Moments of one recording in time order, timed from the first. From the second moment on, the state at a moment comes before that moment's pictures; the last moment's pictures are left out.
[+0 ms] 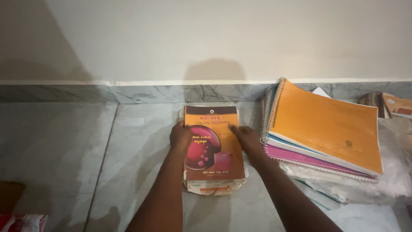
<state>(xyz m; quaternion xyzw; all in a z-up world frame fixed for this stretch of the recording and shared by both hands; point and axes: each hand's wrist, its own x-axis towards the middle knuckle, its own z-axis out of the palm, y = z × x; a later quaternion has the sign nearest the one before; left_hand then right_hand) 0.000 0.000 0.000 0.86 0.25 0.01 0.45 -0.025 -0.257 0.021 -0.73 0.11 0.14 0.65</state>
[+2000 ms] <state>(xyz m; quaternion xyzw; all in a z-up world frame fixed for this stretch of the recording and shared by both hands) -0.075 0.000 0.227 0.61 0.06 0.14 0.78 -0.075 -0.235 0.237 -0.71 0.06 0.11 0.69</state>
